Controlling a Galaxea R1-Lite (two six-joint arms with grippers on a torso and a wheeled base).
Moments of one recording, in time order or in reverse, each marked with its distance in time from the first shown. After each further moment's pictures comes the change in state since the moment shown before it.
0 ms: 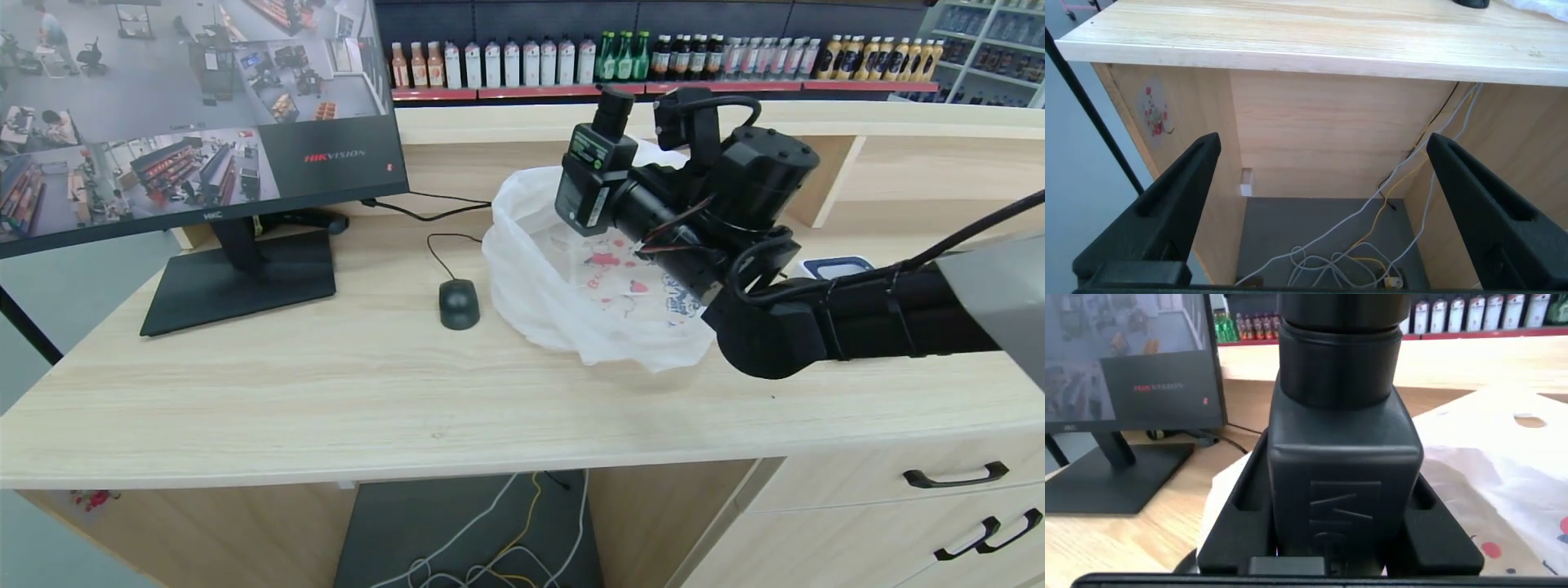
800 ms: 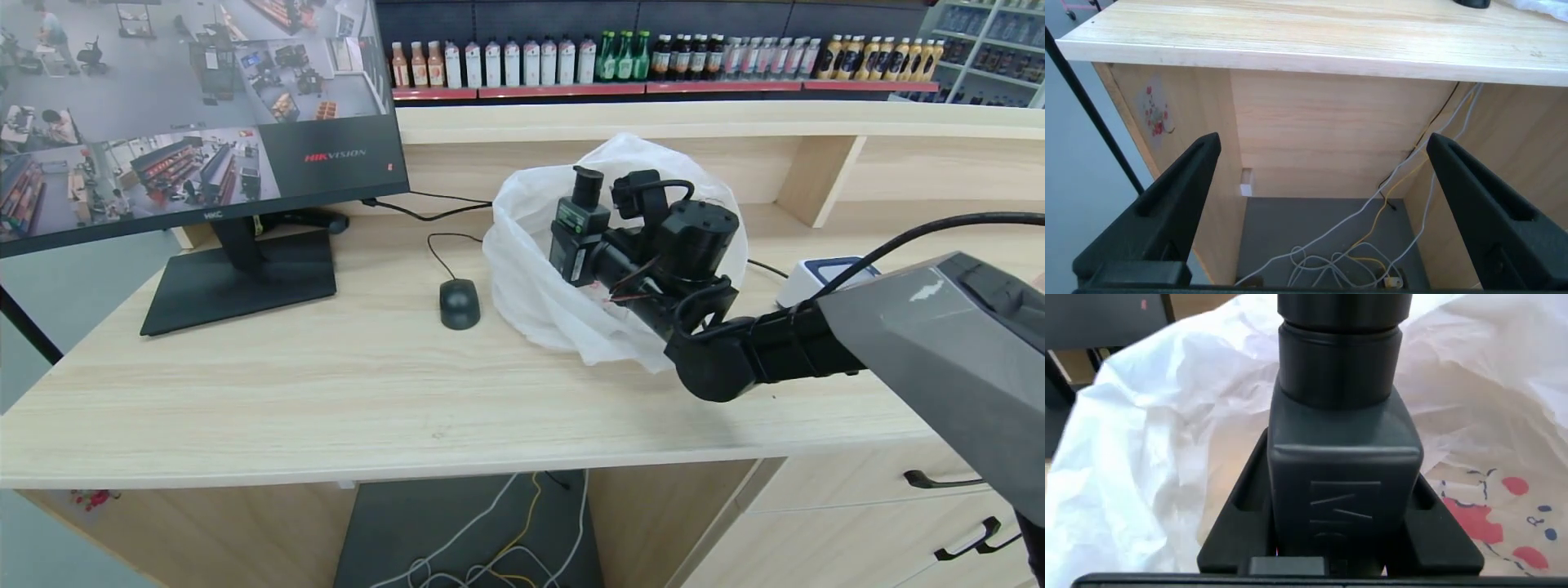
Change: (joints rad) left arm 0.000 0.000 0.000 0.000 0.000 0.000; right arm -0.029 0.158 -0.024 -0.009 -0.004 -0.009
